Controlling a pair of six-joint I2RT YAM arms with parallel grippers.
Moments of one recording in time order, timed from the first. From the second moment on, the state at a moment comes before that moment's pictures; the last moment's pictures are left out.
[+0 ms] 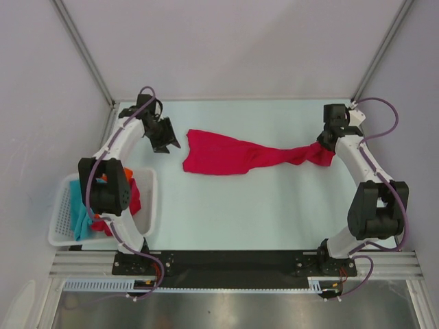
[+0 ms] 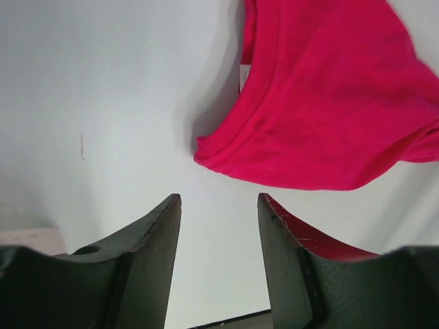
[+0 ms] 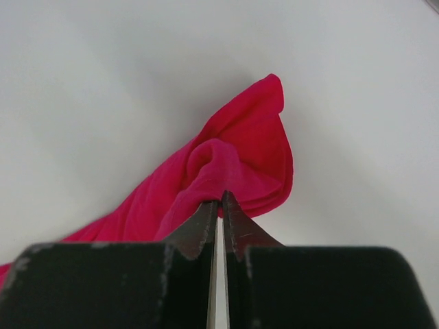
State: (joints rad) left arm -0.08 1.82 1.59 -0.89 0.22 -0.45; right arm 0.02 1.56 1.26 -0.56 0.43 0.69
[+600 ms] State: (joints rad) left arm -0.19 1.91 1.44 -0.70 0.25 -0.49; right arm 0.05 1.57 1.26 -0.59 0.43 0.67
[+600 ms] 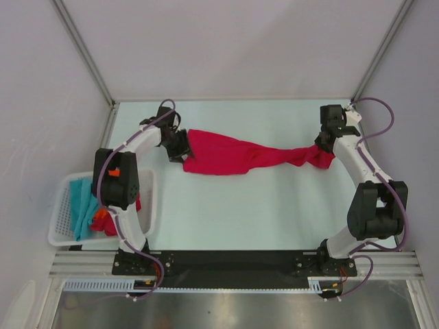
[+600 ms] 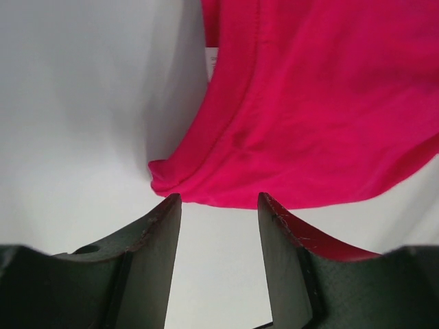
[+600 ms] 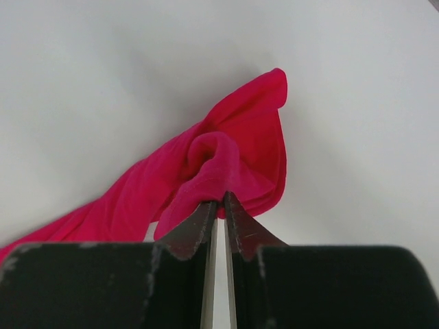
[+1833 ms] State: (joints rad) left arm -0.19 1.93 1.35 -0.64 0.21 -0.57; right arm 0.01 1.51 1.19 -0.60 0.42 0.62
